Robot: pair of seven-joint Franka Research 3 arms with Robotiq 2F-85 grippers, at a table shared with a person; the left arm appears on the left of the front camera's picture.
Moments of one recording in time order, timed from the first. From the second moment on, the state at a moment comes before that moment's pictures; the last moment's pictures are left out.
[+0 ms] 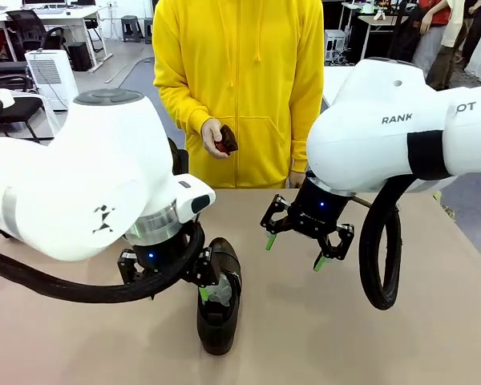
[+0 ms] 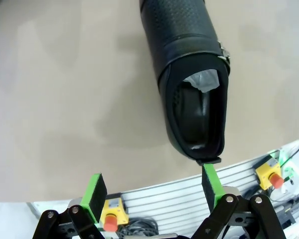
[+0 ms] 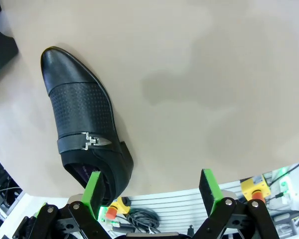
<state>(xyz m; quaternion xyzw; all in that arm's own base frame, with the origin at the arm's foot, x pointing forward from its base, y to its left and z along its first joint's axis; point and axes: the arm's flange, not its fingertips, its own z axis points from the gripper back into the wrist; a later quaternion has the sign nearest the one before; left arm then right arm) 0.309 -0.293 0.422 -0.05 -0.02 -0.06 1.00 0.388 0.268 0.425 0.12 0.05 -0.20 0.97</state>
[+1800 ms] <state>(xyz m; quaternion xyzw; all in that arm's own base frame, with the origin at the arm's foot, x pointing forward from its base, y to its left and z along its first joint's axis) 0.348 -0.308 0.336 -0.02 -0.02 -0.02 1.00 0.388 0.268 0.424 0.12 0.05 -0.20 0.97</state>
